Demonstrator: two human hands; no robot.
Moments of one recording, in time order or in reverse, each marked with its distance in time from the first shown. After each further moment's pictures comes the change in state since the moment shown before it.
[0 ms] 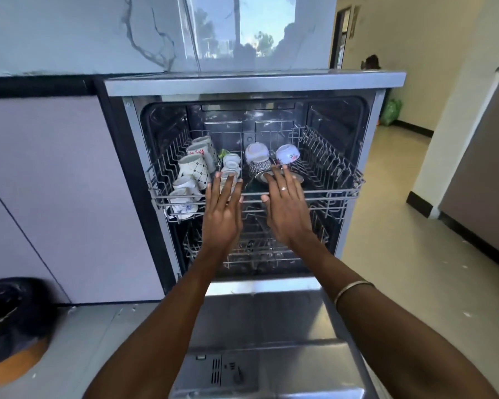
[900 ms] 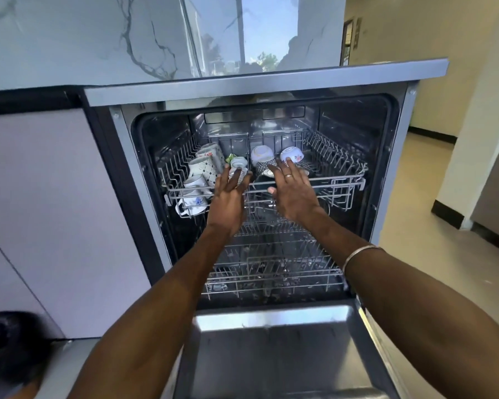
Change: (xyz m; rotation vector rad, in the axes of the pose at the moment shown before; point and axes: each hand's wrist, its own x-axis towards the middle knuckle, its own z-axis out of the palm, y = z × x) left_hand 0.086 -0.052 0.062 0.136 -0.234 0.023; right_hand 0.106 0.041 0.064 -0.135 -0.206 -0.053
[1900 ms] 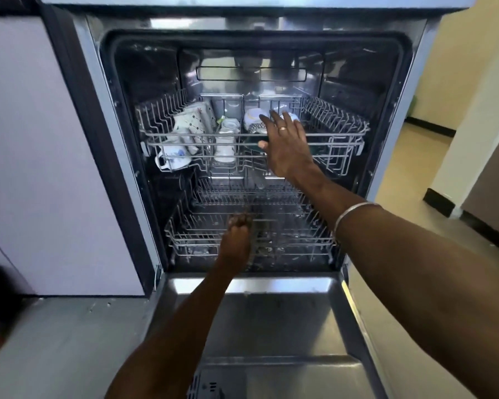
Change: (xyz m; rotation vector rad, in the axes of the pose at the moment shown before) left_hand -0.127 0.047 0.156 -0.124 -0.322 -0.221; right_hand 0.001 0.008 0.018 0.090 0.149 -0.032
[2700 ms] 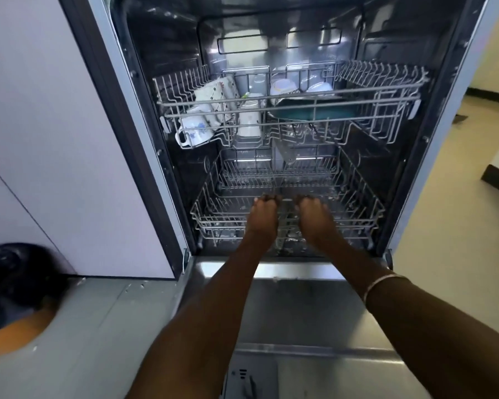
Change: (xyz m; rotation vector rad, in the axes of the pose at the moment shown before) left_hand 0.012 -0.005 0.003 -0.108 0.066 -0.019; right_hand -0.129 -0.018 0.147 0.178 -0.242 0.249
